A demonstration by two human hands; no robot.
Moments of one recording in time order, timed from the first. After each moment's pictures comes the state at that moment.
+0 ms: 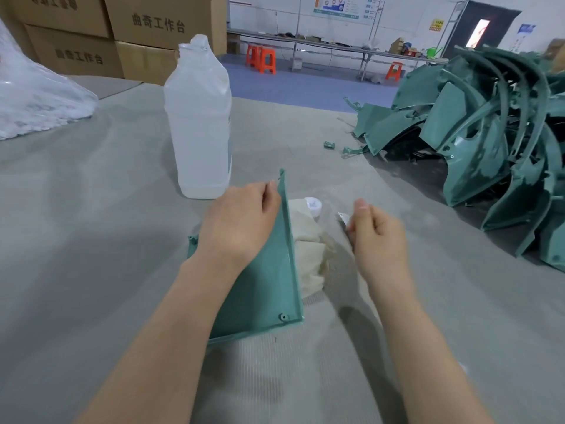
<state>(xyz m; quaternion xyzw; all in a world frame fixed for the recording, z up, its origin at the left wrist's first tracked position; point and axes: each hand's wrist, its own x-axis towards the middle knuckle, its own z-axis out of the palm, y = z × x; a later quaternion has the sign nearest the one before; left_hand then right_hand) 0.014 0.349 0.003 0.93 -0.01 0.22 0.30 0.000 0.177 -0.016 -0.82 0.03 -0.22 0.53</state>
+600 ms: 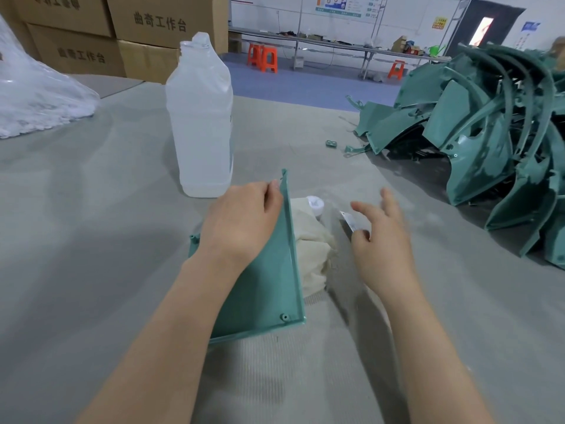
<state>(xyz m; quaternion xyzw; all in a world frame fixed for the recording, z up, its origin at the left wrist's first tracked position) 0.013 0.349 0.004 0.93 -0.01 0.22 0.30 0.000 0.164 -0.020 -0.93 0.03 -0.18 0.33</state>
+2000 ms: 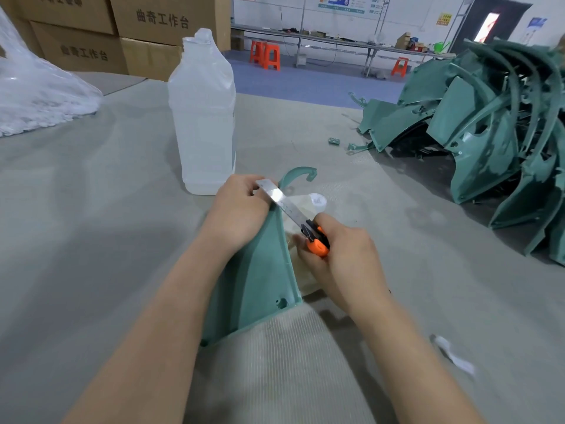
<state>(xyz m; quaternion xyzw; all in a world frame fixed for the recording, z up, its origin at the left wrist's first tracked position) 0.012 0.359 0.011 0.83 -0.07 0.13 0.54 -0.018 0.201 -0.024 -0.92 -0.15 -0.19 0.31</state>
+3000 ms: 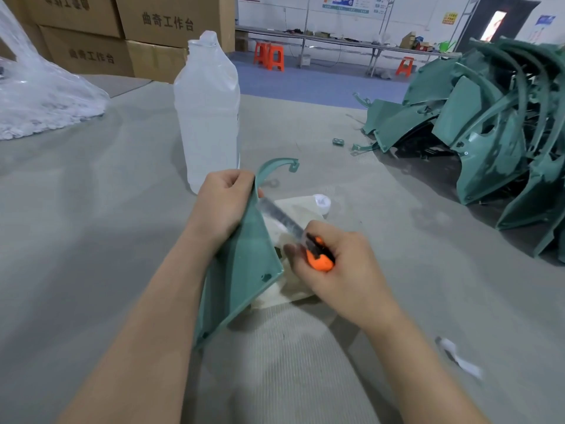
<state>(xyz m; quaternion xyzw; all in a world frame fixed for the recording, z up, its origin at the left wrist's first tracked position) 0.020 0.377 0.009 0.78 0.00 0.16 0.60 -0.032 0.206 -0.015 -0.85 -0.25 -0.17 0.43</state>
